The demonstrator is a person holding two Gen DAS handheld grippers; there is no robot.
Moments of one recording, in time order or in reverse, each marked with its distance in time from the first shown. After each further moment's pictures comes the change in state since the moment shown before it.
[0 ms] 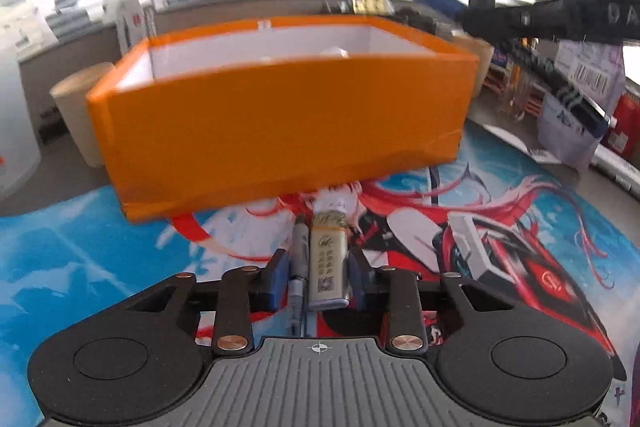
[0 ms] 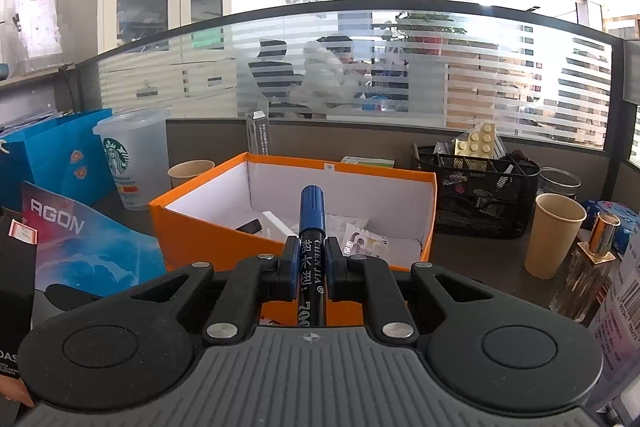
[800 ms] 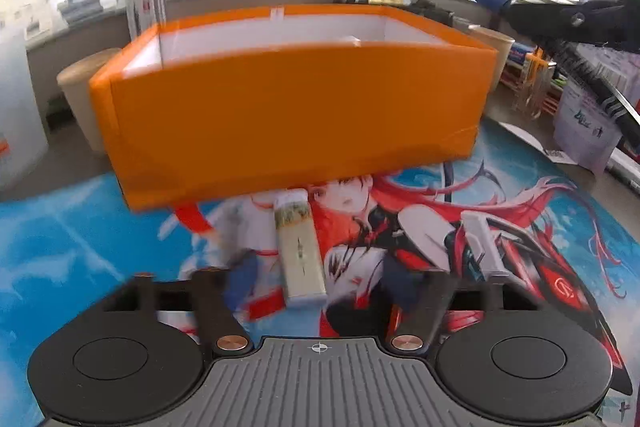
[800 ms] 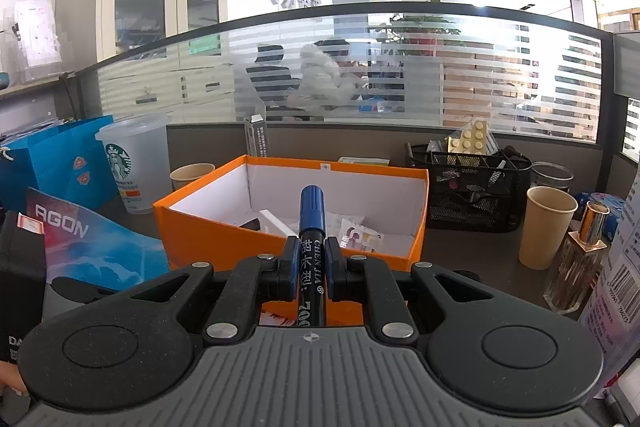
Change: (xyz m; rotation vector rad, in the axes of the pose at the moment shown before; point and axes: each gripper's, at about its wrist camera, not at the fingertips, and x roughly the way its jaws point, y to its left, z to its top) left arm 0.016 -0.001 -0.003 -0.038 0.032 0.028; right arm -0.017 -0.004 -0.005 0.027 -0.009 0.005
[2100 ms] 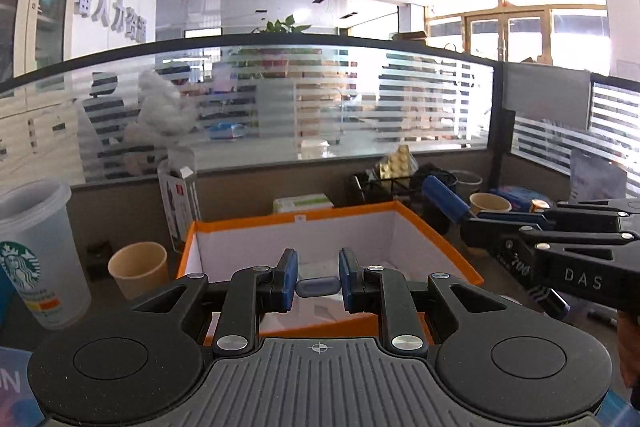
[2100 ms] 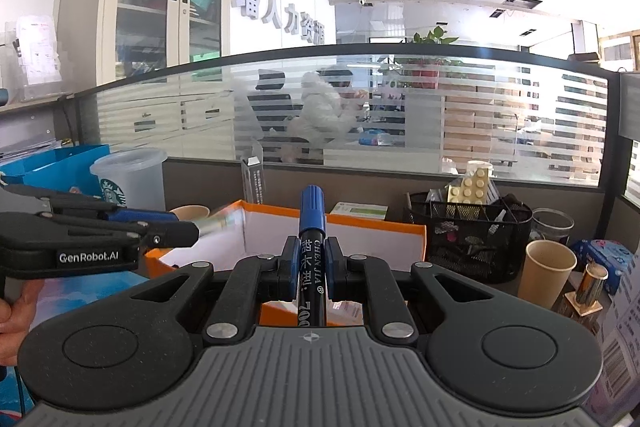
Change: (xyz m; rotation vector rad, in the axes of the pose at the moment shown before) left arm -0.073 0.010 0.108 -0.002 -0.336 0.043; right arm 0.014 -0.002 0.042 -0.033 -0.074 -0.007
